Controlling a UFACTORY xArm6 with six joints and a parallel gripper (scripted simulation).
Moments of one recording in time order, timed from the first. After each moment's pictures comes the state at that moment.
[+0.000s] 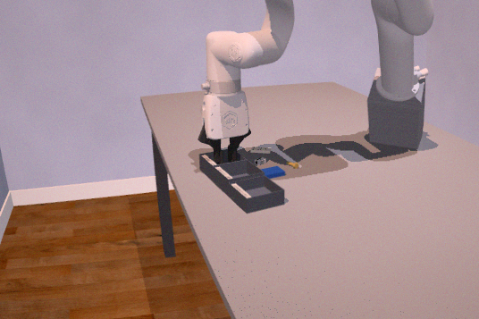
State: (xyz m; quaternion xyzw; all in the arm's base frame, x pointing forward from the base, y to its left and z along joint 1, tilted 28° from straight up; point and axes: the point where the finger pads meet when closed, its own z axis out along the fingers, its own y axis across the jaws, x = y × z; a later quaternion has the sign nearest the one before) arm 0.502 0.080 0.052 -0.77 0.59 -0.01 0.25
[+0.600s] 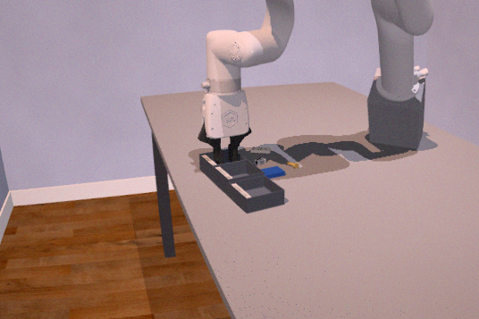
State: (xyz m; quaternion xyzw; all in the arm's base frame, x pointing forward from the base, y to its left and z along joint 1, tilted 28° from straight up) arm 0.501 0.079 0.054 -0.77 0.59 -0.01 0.25
